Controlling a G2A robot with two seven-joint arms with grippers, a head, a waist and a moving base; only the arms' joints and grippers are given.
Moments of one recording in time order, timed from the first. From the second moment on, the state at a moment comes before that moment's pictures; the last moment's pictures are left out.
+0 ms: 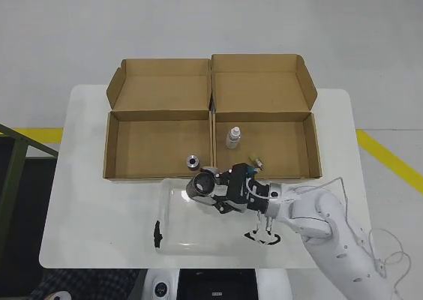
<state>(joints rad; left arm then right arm) -0.01 -0.37 -0.75 -1.25 2.03 -0.40 0.22 -1.25 -1.18 1.10 -1.93 -0.91 -0.73 0.41</state>
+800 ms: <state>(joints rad) -0.01 -0.37 -0.75 -1.25 2.03 -0.40 0.22 -1.24 -1.16 1.21 -1.89 -0.65 -0.72 0.35</state>
